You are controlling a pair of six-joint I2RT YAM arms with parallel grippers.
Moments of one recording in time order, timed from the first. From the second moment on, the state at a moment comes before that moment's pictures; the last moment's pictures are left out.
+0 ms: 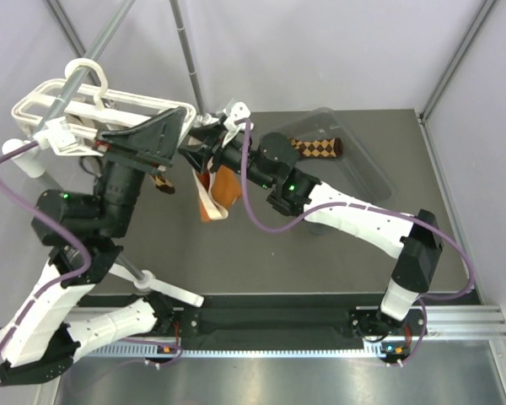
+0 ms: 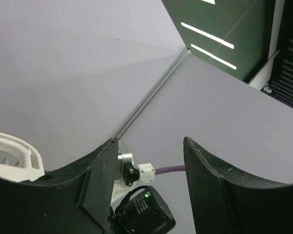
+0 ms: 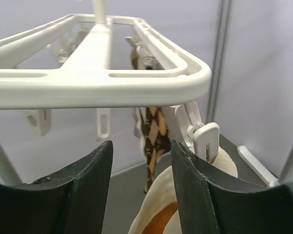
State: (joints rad) left arm -0.85 0.85 1.39 0.06 -0.36 -0.60; right arm 1.04 1.71 1.61 0.42 -0.09 0.06
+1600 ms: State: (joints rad) left arm -0.85 0.75 1.37 0.05 -0.43 -0.60; right arm 1.09 1.86 1.75 0.57 -0.43 0.10
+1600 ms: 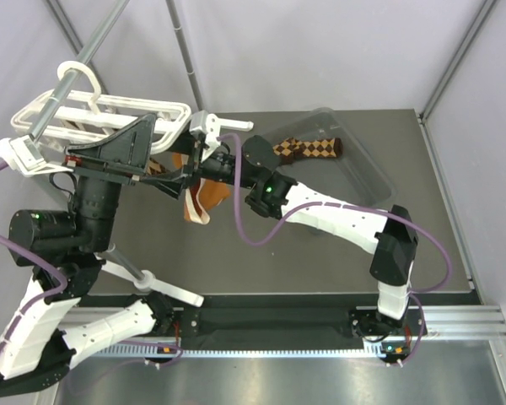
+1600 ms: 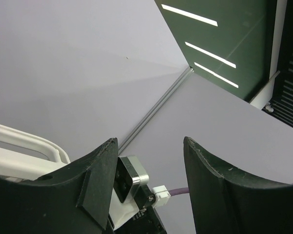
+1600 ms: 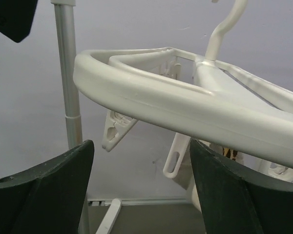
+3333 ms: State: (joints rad) left arm -0.85 0.72 1.37 -0.23 -0.55 -0.63; right arm 1.08 1.84 1.72 0.62 -0.33 0.21
